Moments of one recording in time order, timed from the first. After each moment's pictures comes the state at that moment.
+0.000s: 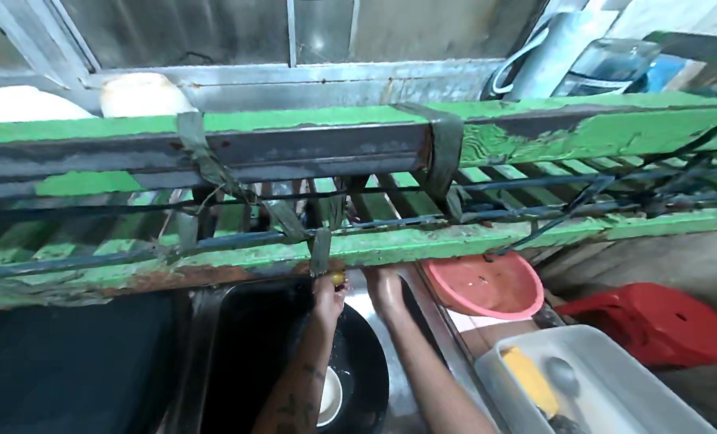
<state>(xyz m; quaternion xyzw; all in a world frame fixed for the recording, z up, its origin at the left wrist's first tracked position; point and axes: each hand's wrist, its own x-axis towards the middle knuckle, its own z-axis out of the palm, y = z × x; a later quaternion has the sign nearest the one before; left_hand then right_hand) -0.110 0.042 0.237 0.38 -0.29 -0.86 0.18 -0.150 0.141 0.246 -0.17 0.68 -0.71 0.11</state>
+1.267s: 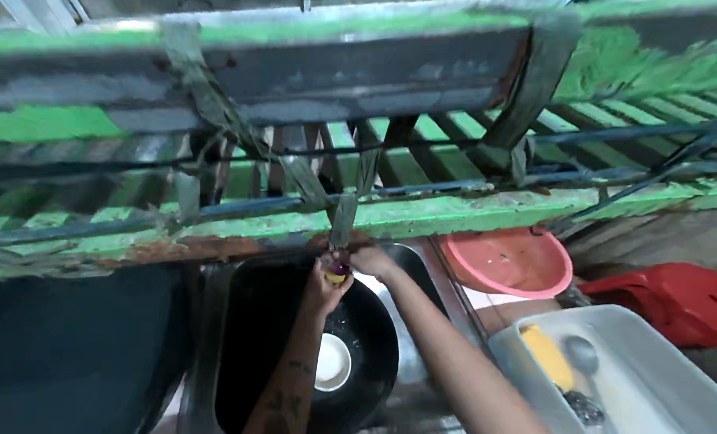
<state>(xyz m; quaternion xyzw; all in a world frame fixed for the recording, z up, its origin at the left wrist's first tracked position) -0.068 0.021 0.187 0.30 -0.25 -0.91 0.14 -0.160 0.102 0.281 -0.34 0.82 -0.36 0.30</state>
